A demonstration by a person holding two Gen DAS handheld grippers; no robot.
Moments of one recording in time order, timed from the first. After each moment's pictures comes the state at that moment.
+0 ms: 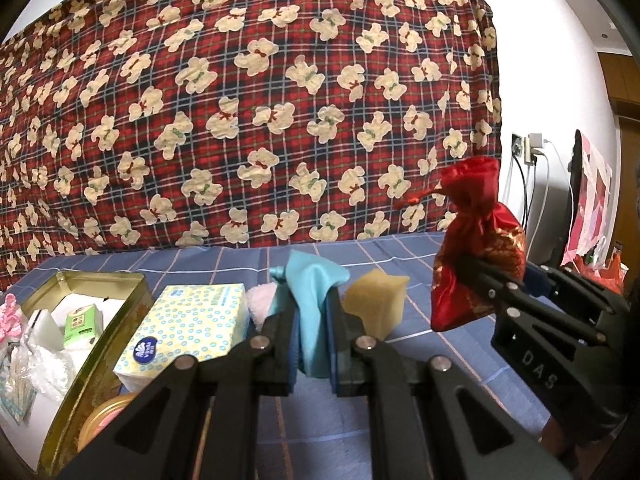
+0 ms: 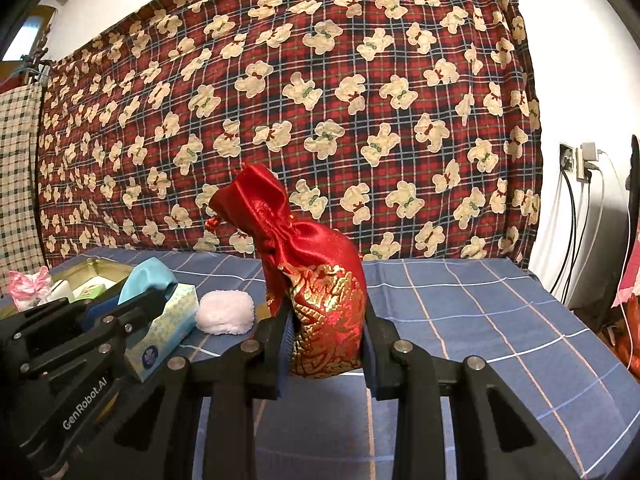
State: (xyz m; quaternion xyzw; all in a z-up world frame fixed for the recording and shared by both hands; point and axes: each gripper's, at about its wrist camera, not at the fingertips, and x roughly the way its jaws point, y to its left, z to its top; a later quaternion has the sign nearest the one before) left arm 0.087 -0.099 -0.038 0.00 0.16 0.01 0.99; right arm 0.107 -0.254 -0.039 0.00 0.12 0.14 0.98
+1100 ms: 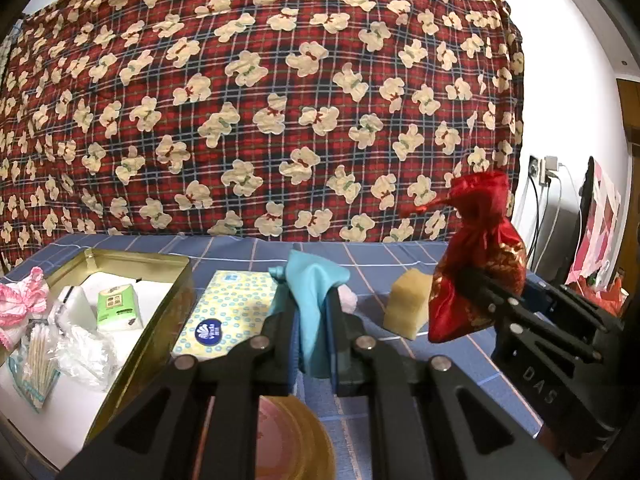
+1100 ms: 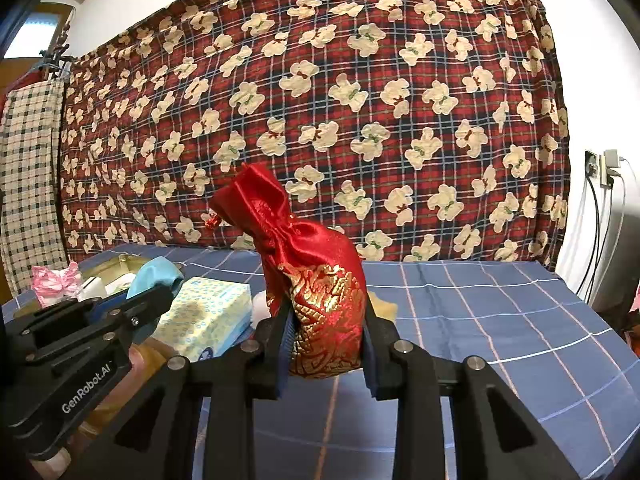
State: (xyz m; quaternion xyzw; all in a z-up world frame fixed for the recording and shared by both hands) left arm 0.063 -0.049 -0.037 -0.03 0.16 0.03 0.99; right arm 0.088 -0.208 -0.039 -0.01 0.11 0.18 0.98
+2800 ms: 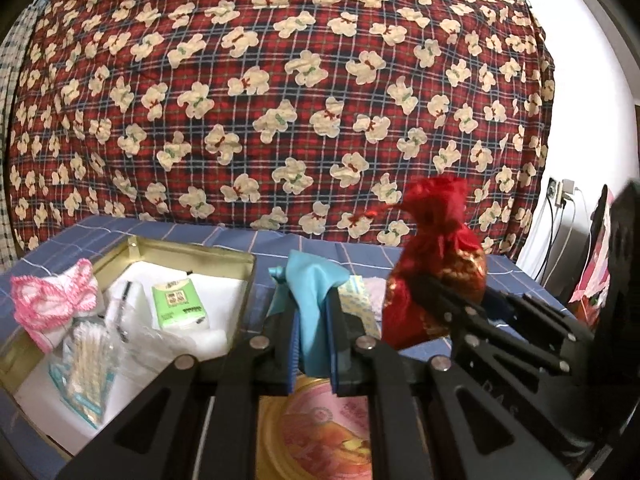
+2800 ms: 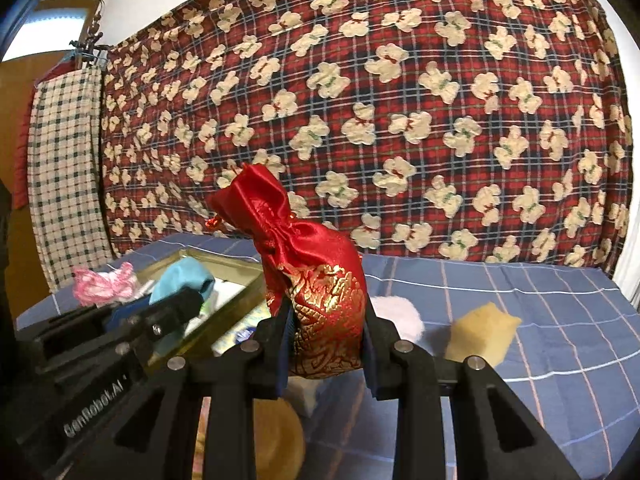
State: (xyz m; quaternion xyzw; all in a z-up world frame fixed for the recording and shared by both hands) left arm 0.041 0.020 -0.024 -0.07 0.17 0.05 0.98; right arm 0.088 -0.118 -0.024 -0.01 0.14 0.27 0.95
